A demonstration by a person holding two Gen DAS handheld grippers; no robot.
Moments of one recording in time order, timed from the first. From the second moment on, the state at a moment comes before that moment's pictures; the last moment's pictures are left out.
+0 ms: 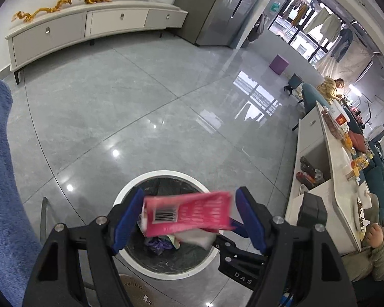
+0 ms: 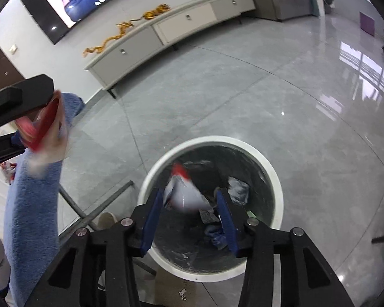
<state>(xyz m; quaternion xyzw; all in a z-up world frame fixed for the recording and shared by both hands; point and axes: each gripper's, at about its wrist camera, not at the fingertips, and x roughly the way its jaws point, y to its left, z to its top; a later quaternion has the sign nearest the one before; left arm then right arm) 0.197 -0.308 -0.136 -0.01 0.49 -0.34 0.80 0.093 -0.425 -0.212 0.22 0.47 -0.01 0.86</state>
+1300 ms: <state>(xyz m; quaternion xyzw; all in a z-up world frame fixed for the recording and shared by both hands) 0.055 -0.074 -0.016 0.04 0.30 -0.07 0.95 0.032 -0.269 -0.043 0.09 0.32 0.03 0.94</state>
